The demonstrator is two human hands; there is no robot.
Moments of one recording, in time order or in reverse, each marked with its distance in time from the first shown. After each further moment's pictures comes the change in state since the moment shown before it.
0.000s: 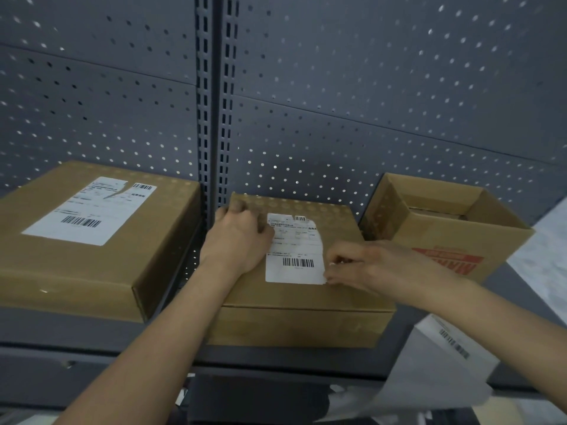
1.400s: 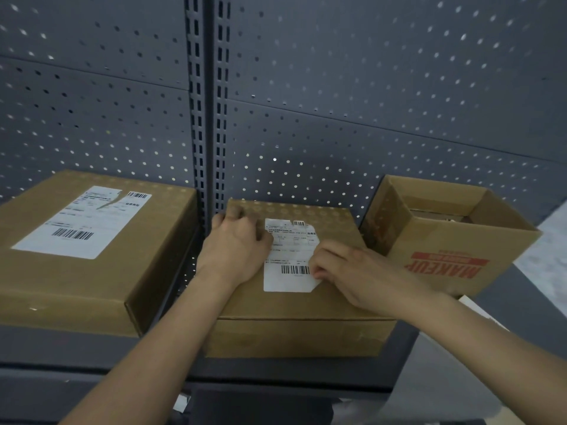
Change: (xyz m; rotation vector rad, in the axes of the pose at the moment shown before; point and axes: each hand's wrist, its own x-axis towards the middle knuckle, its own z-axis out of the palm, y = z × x) left_hand 0.006 -0.005 0.005 -0.002 0.001 0.015; right_hand 0.030 0.019 0.032 -0.193 0.226 -0.267
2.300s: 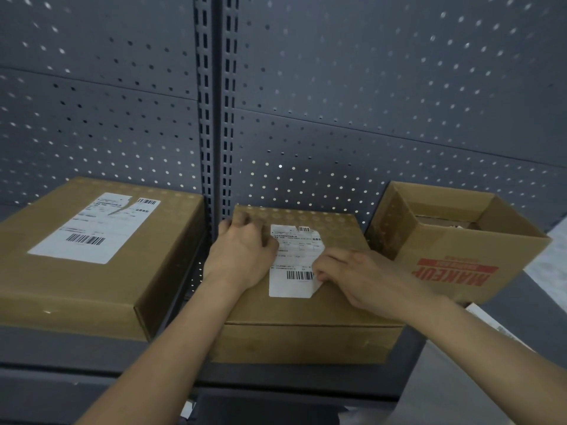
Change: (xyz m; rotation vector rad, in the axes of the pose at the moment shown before) left_hand -0.002 0.002 -0.001 0.001 0.006 -0.012; right_hand 0.004 0.005 0.002 -0.065 -0.019 -0.007
